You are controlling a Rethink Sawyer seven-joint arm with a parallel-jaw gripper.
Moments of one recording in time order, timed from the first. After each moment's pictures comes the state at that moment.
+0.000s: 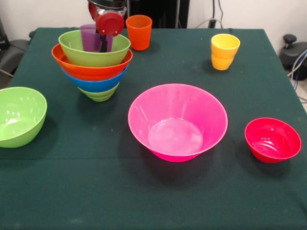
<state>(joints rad) -0.28 -0.62 -0.22 1.77 0.01 0.23 2.62</state>
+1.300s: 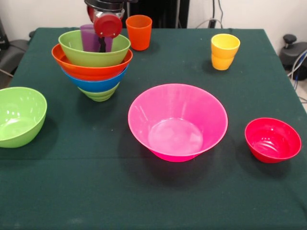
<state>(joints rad) -0.31 -0.62 -0.19 1.77 0.01 0.23 2.62</state>
